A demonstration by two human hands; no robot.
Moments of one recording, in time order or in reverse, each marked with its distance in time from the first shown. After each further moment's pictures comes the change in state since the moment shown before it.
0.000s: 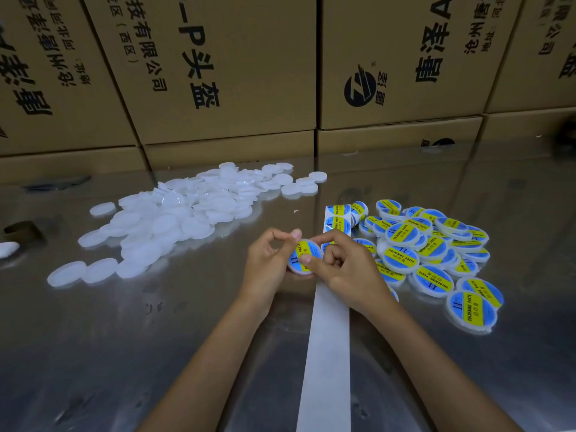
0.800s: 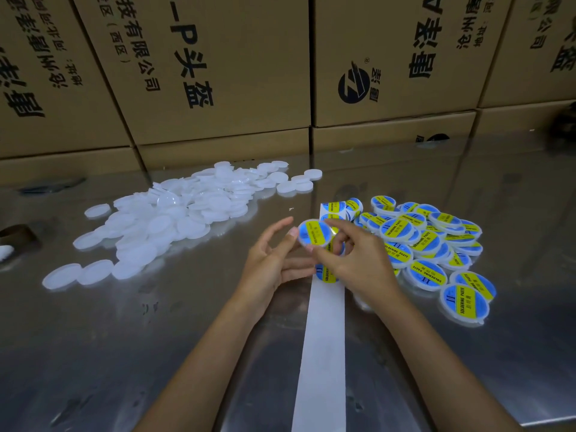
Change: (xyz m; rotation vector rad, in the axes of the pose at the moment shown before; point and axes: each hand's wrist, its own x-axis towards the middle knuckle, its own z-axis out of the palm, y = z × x) left_hand -0.001 -0.004 0.000 -0.087 -0.159 -0.084; right_hand 0.008 0.003 -0.015 -0.239 0.172 0.025
